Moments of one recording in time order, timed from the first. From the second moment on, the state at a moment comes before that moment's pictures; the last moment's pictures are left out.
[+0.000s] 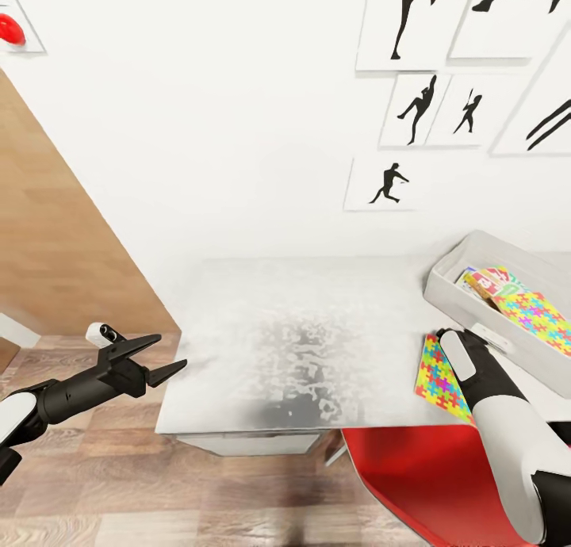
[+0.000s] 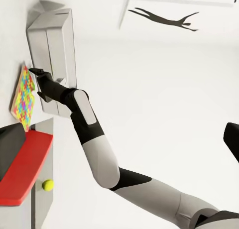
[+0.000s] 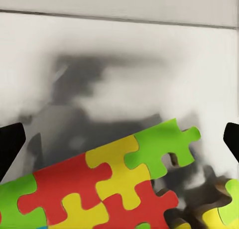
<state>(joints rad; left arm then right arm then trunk) -0.36 0.59 -0.13 -1.48 1.79 1.05 -0.55 -0.90 -0.19 -0.16 -0.70 -0.54 0.34 -0.67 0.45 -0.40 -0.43</state>
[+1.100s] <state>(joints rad) -0.36 0.59 -0.13 -1.48 1.79 1.05 -0.55 -0.90 -0.19 -0.16 -0.70 -0.54 0.34 -0.67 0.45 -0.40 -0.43</state>
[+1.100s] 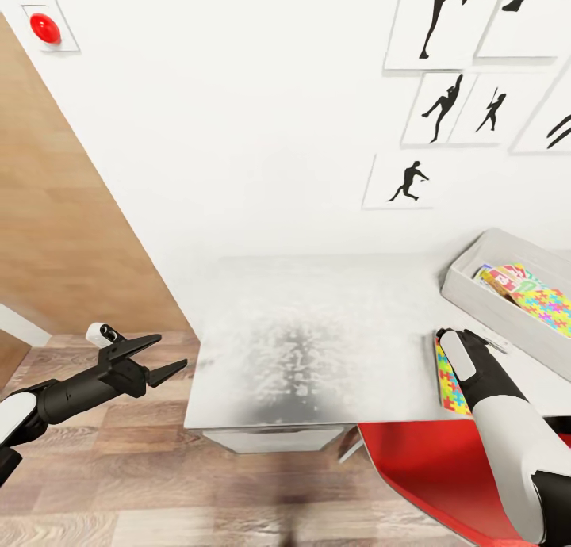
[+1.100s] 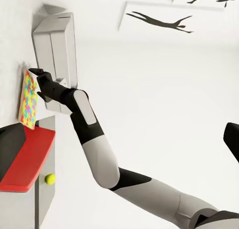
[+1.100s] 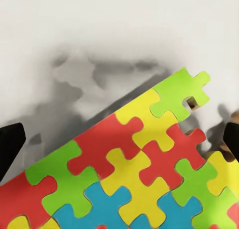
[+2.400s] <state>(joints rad) -0.36 0.59 -0.13 -1.48 1.79 1.05 -0.55 -0.90 -0.19 -0.15 -0.70 -0.52 0.34 -0.62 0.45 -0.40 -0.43</state>
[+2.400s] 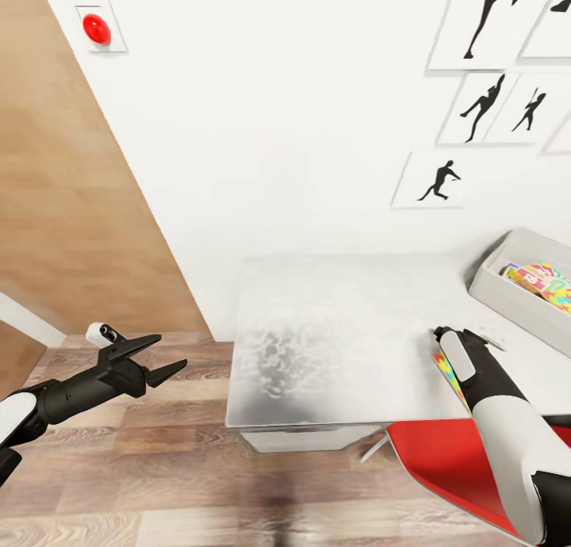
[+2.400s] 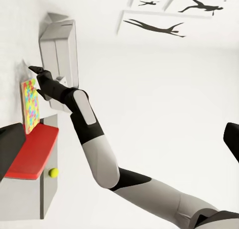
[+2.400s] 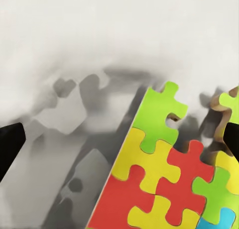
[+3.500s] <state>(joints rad) -0.36 0.59 -0.13 -1.48 1.79 1.05 -0.55 -0.90 -0.19 -0.16 -0.70 -0.55 0.34 -0.62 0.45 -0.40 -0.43</state>
